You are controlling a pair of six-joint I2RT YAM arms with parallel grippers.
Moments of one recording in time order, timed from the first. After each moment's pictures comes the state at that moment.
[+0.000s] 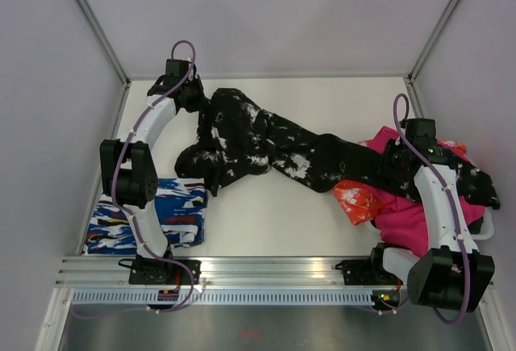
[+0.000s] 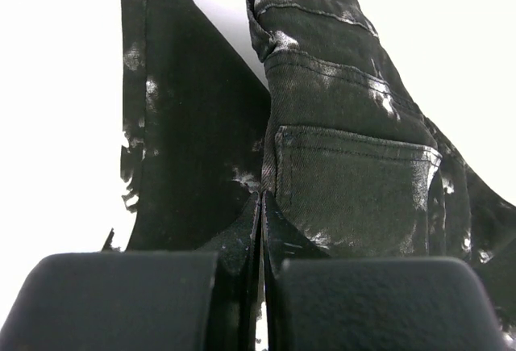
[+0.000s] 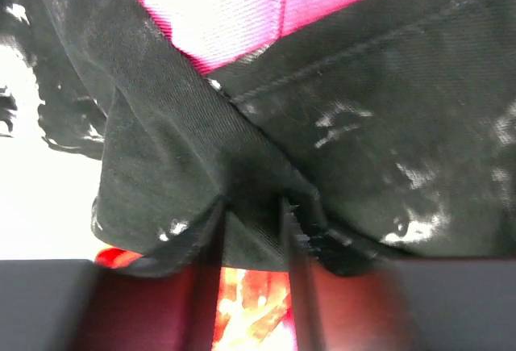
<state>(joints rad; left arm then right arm) -0.13 1.91 1.63 -0.48 0.14 -0.40 -0.16 1.13 0.99 -0.91 -0.09 0.23</state>
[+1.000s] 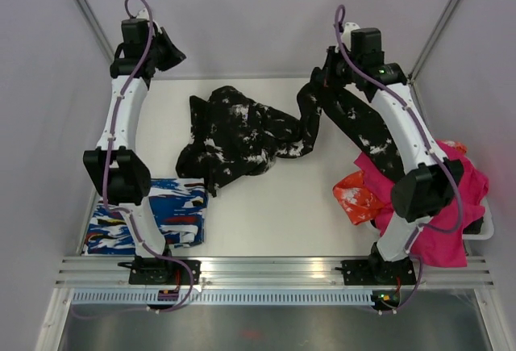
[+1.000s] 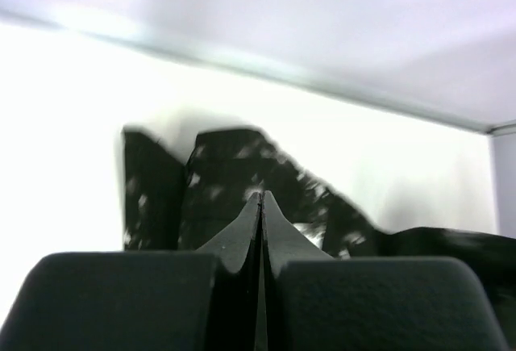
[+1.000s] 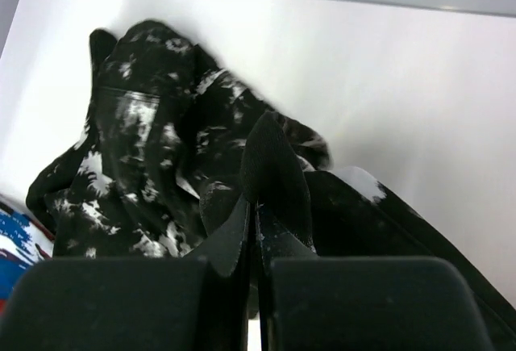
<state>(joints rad) 0.01 1.95 2.01 -0.54 0.23 -0.43 0.20 1.73 1.89 -0.68 -0.21 0.20</state>
